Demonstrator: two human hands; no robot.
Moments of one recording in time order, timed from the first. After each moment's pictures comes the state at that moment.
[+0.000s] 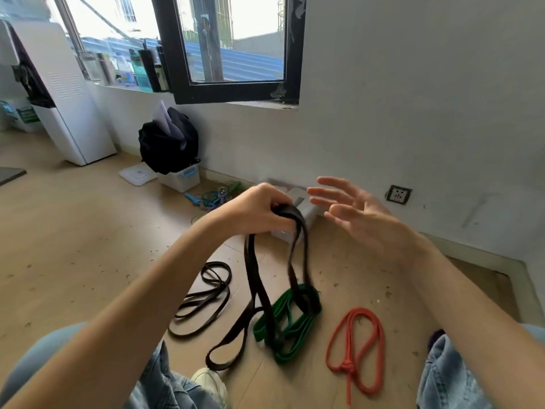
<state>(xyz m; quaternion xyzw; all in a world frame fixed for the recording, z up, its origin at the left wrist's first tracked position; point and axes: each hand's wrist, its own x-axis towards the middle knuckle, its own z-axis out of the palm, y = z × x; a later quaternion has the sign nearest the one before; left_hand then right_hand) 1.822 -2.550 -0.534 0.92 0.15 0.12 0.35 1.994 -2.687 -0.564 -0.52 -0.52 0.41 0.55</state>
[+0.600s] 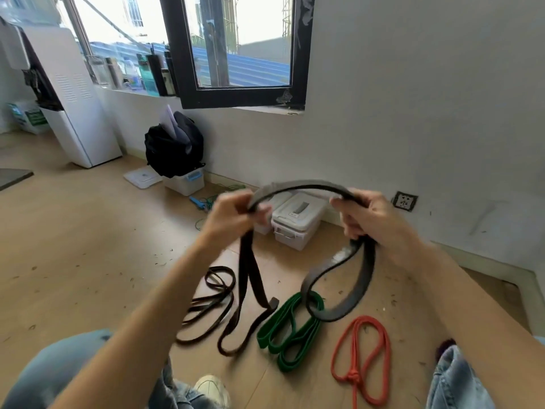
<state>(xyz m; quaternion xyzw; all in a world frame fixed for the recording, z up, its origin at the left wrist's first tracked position) 1.795 -2.521 -0.566 0.81 0.19 0.35 0.43 1.971 -2.681 -0.546 -0.59 -0.48 0.30 0.57</state>
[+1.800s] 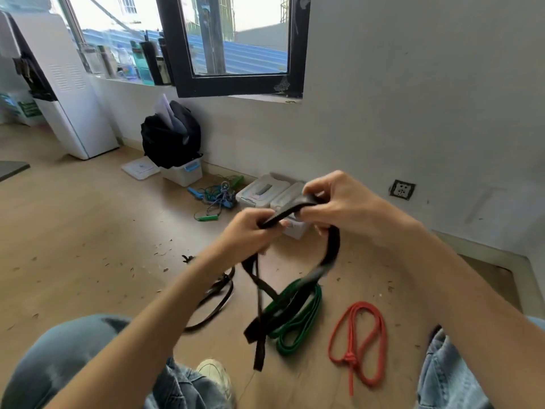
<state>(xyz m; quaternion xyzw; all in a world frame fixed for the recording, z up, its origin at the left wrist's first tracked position) 1.800 -2.558 -0.582 0.84 0.19 0.21 0.46 1.929 -2.680 -0.514 -0.65 -0.60 0.25 0.39</state>
